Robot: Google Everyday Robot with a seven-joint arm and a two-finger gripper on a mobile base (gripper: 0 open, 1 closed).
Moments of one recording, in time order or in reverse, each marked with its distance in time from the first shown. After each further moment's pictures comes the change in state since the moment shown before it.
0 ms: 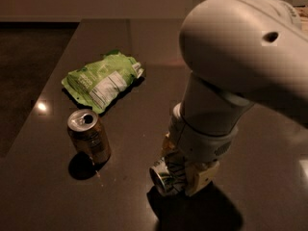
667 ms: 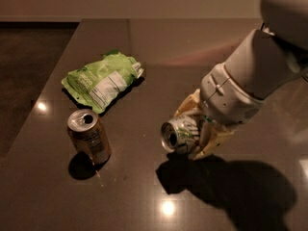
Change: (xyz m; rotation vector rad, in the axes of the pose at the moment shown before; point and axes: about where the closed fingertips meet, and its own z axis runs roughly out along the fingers) arm 0.034 -0.039 -0.045 0.198 -0.265 0.115
